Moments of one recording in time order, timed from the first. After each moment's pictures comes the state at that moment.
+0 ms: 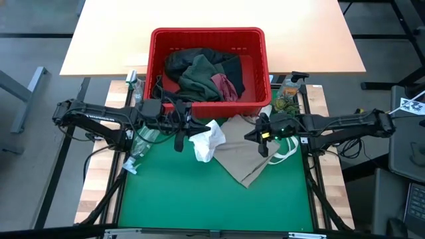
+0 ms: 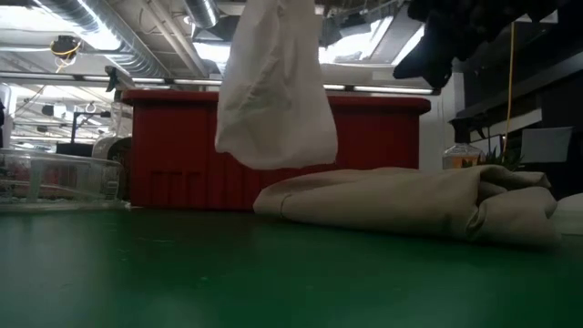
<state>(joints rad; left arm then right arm) -0.05 1.21 1.02 0.18 0.01 -0.41 -0.05 1.04 0.75 -0.29 0.00 0.24</state>
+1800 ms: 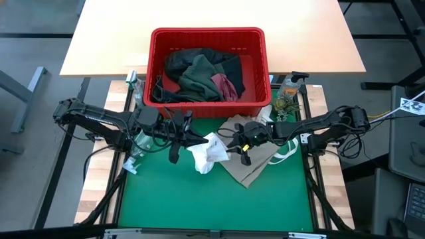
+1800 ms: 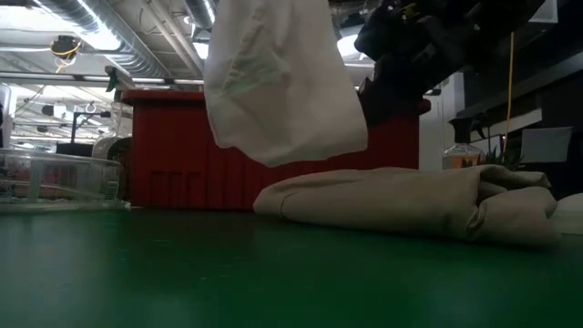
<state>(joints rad) -0.15 1.21 1.02 0.20 0.01 -0.36 -0.05 1.46 0.75 0.13 -0.18 0.00</state>
